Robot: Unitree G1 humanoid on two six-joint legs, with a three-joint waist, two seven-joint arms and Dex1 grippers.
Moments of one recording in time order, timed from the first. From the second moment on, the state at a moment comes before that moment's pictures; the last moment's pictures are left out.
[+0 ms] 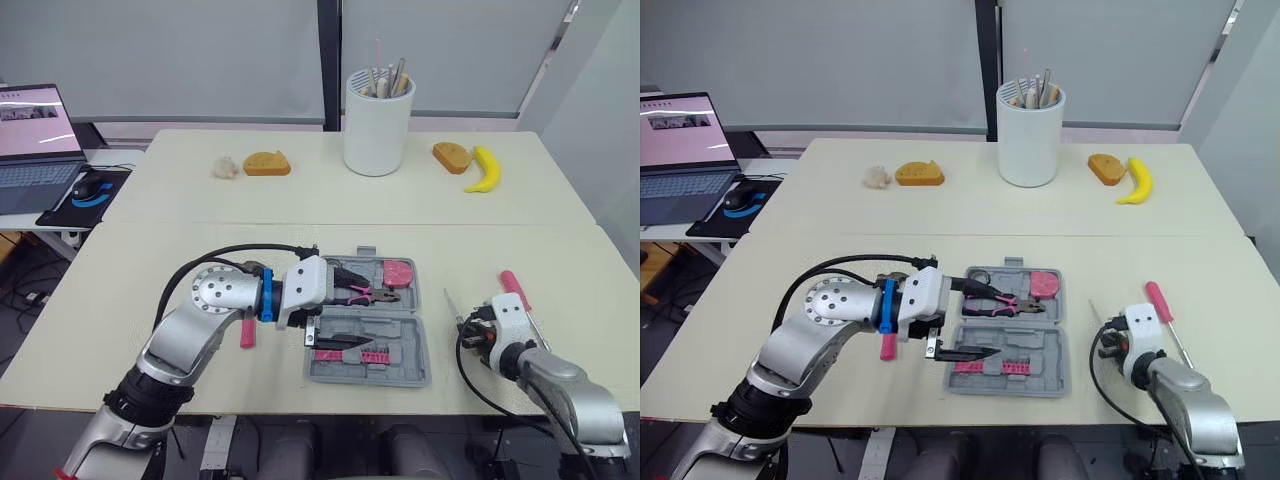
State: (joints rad) left arm -0.40 0.61 -0.28 -0.34 -0.31 0.35 -1.12; right arm 0.07 -0.34 -0.19 -0.35 0.24 0.93 0.33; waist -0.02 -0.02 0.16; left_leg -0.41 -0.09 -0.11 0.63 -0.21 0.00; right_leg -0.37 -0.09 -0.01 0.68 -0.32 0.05
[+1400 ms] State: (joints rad) left arm -0.39 0.56 -0.32 -0.35 -0.29 0.33 -1.10; right arm -0.17 -1.24 0.31 -0.27 -0.15 0.08 0.95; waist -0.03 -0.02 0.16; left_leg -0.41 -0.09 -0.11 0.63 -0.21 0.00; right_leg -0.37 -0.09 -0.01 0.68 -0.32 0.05
